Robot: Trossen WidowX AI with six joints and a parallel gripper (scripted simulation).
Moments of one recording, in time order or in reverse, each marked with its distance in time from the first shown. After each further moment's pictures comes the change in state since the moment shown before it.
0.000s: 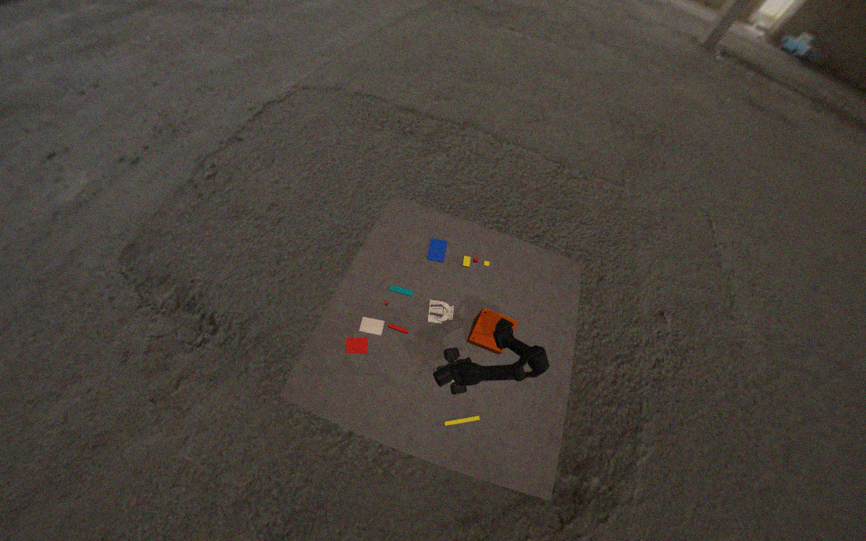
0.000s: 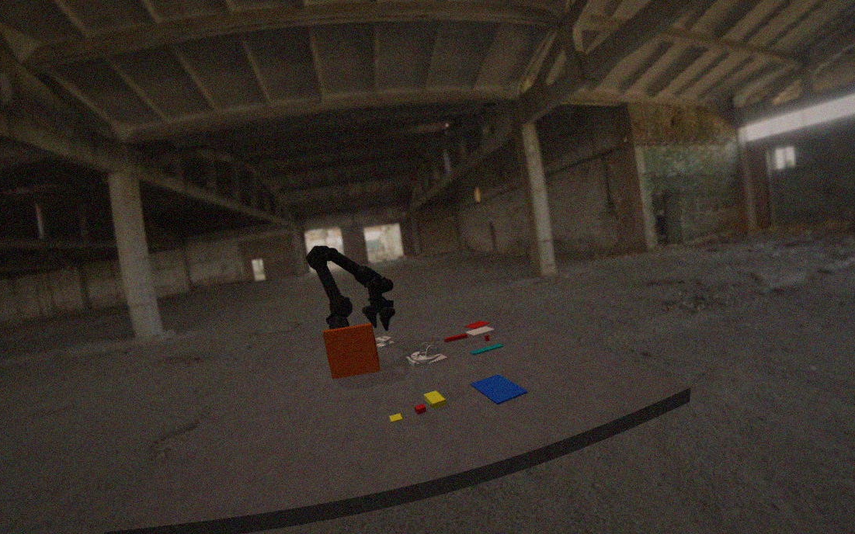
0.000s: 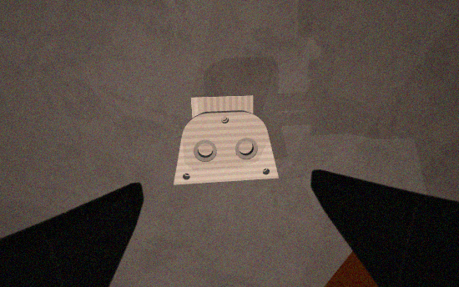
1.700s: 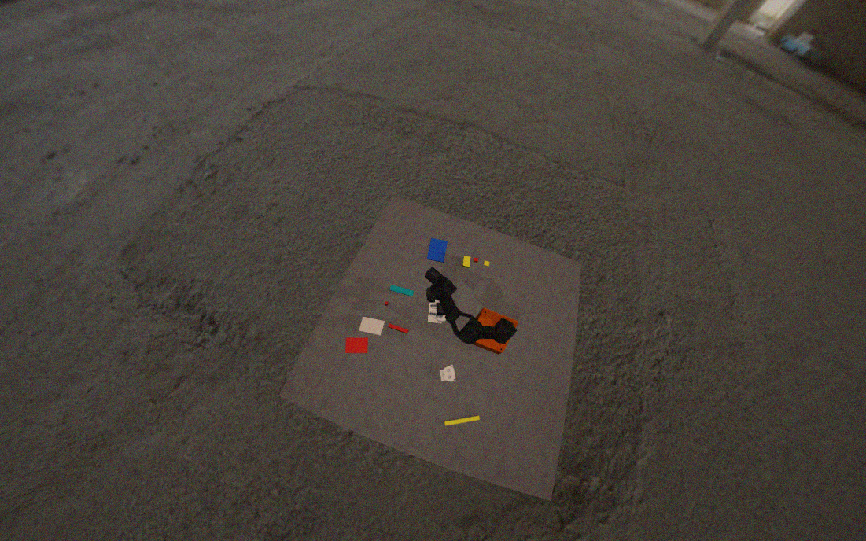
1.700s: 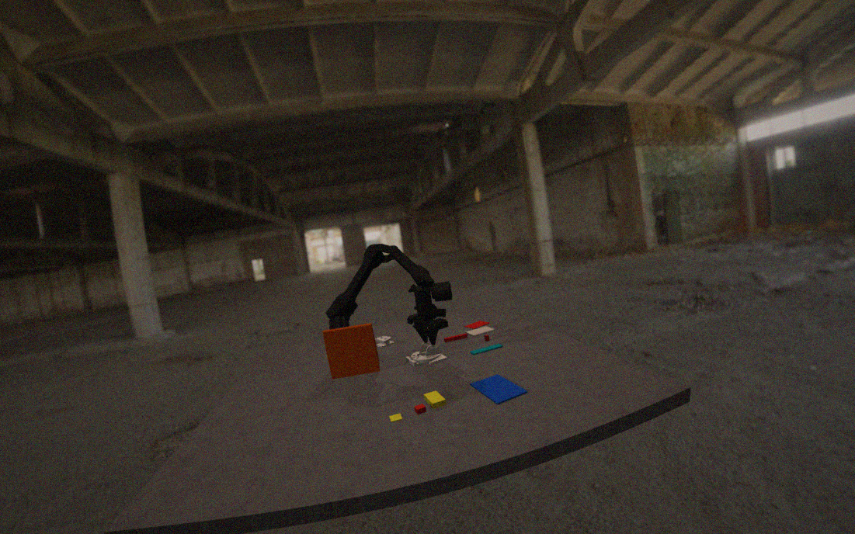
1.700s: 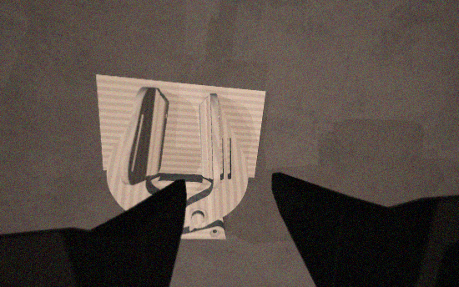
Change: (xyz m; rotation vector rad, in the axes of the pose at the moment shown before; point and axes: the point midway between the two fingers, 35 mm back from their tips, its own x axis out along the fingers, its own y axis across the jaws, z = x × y) arm 0.004 -0.348 -0.016 0.144 0.005 -0.020
